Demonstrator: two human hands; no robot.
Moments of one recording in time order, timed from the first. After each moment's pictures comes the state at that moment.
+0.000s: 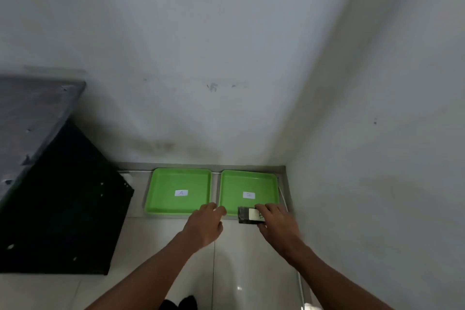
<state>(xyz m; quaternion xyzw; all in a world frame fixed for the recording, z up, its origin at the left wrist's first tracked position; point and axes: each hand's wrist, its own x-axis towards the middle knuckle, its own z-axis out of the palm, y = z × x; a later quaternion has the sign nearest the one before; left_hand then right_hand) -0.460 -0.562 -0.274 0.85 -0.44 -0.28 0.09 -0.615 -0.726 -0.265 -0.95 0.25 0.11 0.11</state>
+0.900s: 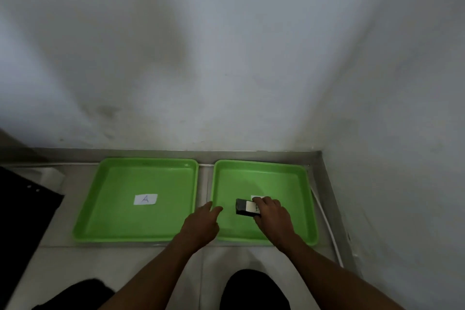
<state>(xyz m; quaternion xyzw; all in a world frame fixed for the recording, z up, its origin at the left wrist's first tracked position) -0.342 -0.714 -0.719 0.85 -0.42 -0.30 0.02 -0.472 -0.887 -0.743 -0.94 0.29 0.12 0.14</state>
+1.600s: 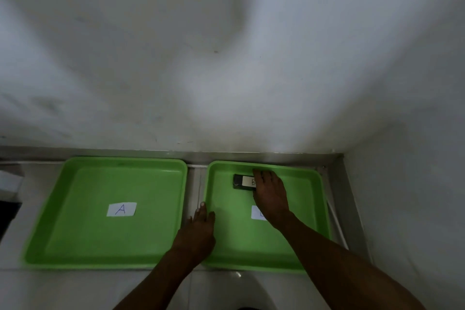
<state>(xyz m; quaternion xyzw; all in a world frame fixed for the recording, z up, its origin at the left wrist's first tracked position) -0.313 -0.755 -0.794 0.86 -0.40 -0.33 -0.02 -0.379 -0.974 -0.831 -0.95 0.30 0.09 0.10</state>
